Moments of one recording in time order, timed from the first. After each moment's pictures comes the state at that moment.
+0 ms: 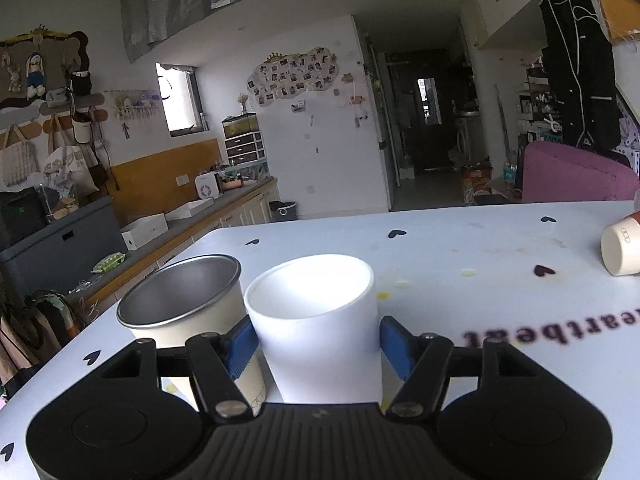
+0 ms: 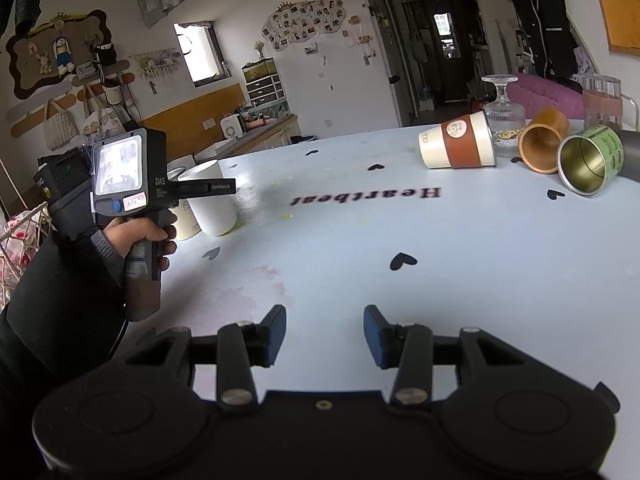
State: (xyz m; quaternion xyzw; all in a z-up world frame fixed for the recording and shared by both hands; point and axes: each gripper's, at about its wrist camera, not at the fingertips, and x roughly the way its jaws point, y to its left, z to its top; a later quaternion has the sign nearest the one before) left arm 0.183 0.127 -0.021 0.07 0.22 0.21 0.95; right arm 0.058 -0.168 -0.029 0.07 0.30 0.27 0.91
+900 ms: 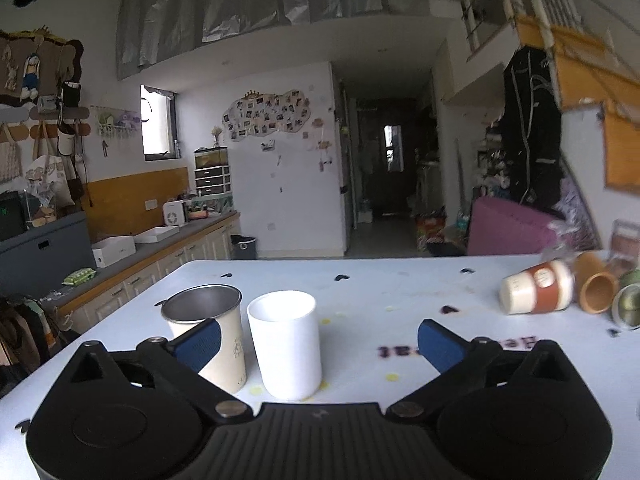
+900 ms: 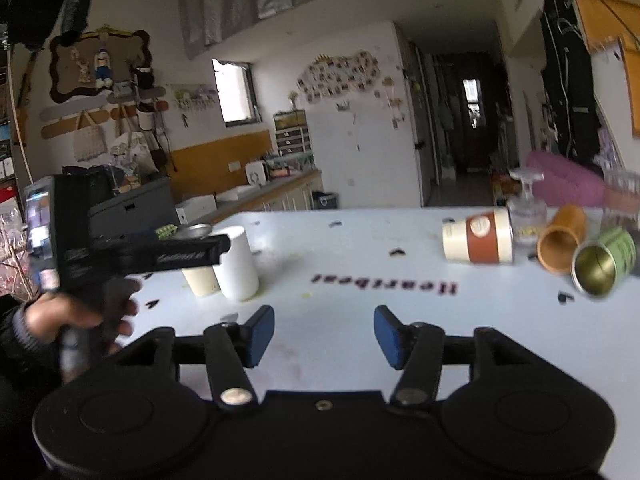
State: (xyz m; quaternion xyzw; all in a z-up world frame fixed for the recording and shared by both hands) left arm 0.069 0.084 0.032 0.02 0.15 0.14 0.98; right arm 0.060 -0.160 0.016 0.04 0.19 0.30 0.94
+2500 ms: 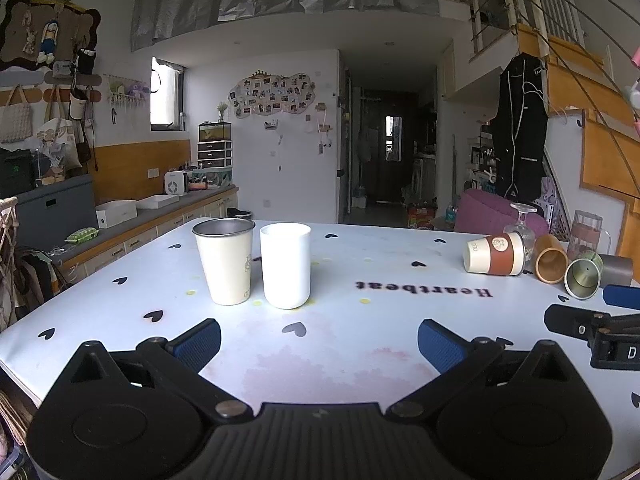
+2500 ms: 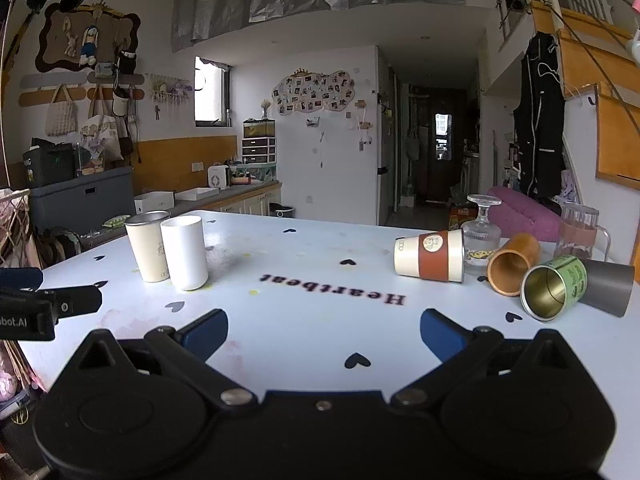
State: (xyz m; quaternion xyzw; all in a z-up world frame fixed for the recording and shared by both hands) left arm -0.029 0.058 0.006 -0.02 0.17 0.13 0.98; right arm 0.049 -0.163 -0.003 -0.02 0.15 0.23 0.96
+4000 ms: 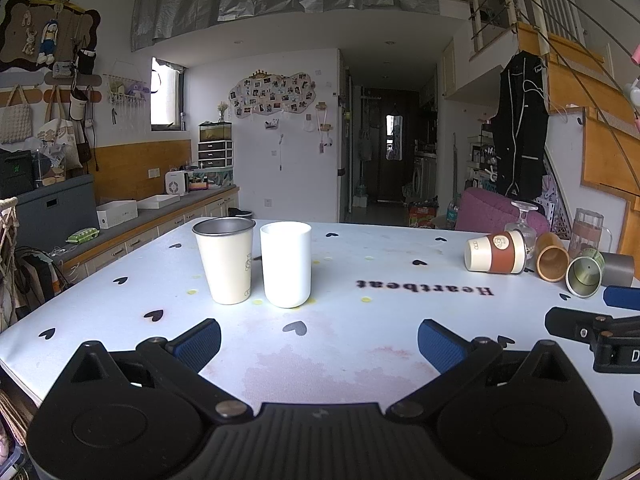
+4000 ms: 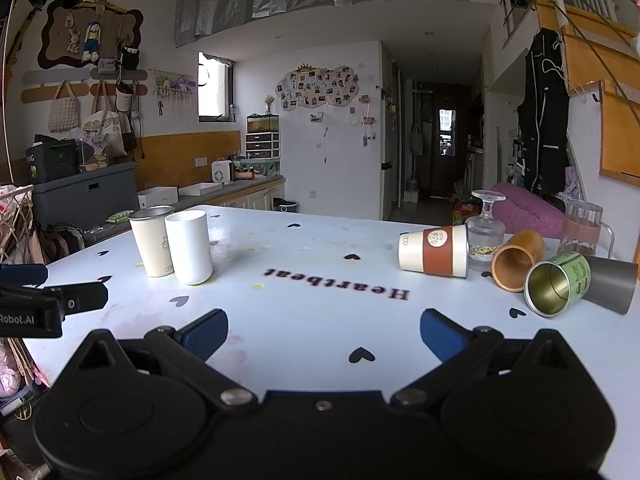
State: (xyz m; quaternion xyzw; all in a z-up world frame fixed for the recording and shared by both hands) left arm -0.030 0.058 0.007 -0.02 0.17 0.13 0.98; right arm 0.047 -0.161 -0.005 -0.02 0.16 0.23 0.96
